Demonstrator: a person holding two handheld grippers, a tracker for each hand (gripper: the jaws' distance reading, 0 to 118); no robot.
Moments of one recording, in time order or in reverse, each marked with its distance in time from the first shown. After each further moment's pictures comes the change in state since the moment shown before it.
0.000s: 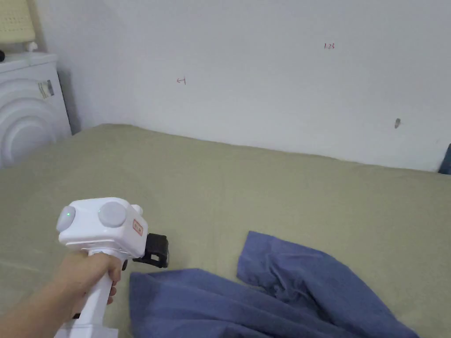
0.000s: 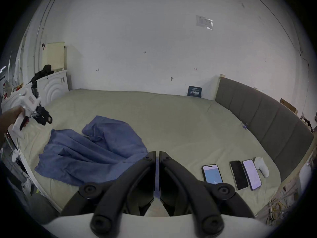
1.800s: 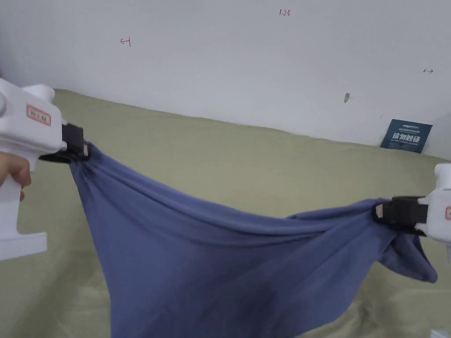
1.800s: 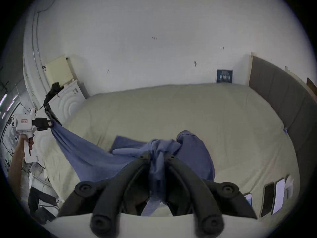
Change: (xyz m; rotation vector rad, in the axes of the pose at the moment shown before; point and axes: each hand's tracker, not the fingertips) left arm 0.020 0.047 0.130 0.441 -0.165 -0.031; right arm 0.003 0.151 -0.142 -0.180 0.276 -0.151
